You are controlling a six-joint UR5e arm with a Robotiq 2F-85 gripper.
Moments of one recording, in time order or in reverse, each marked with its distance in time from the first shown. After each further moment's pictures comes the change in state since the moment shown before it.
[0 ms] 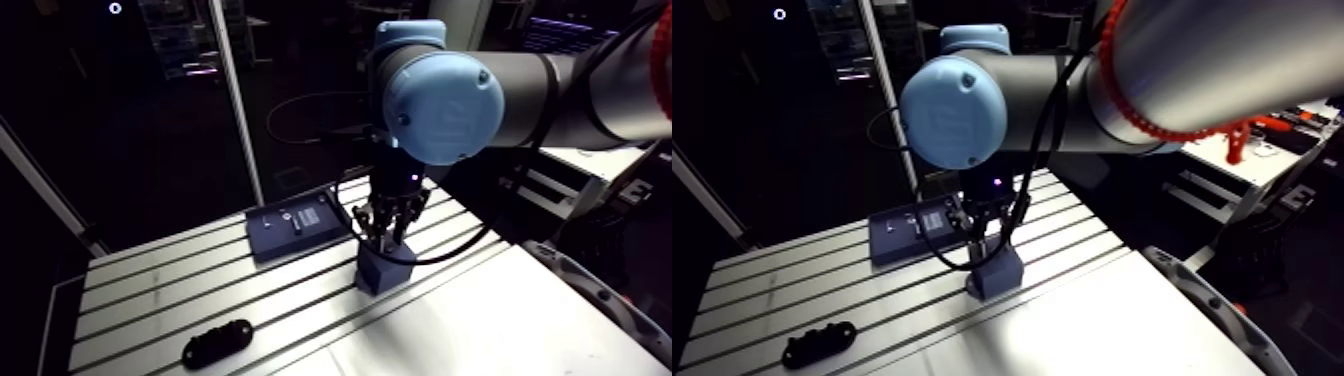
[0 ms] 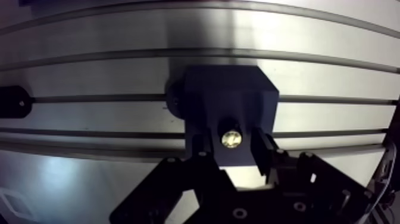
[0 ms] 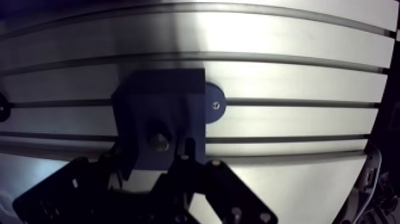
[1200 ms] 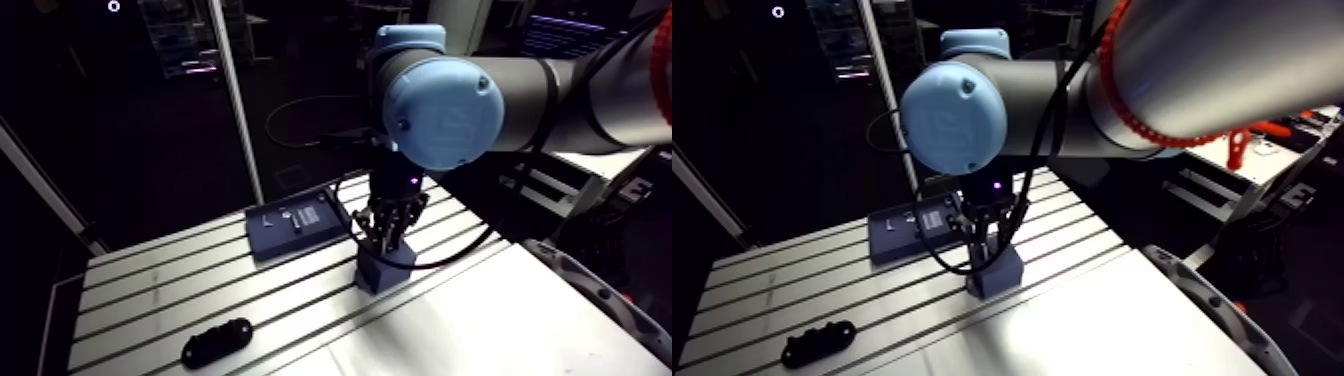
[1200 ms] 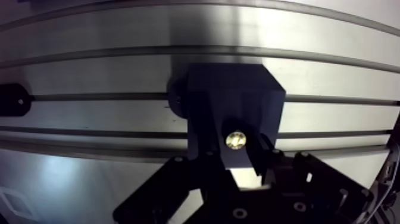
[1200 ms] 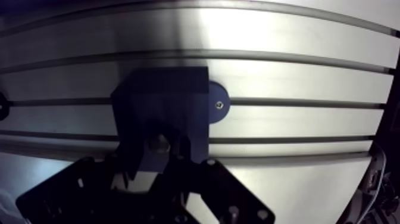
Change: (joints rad) arm -0.001 0.006 0.010 -0.005 0.004 -0.004
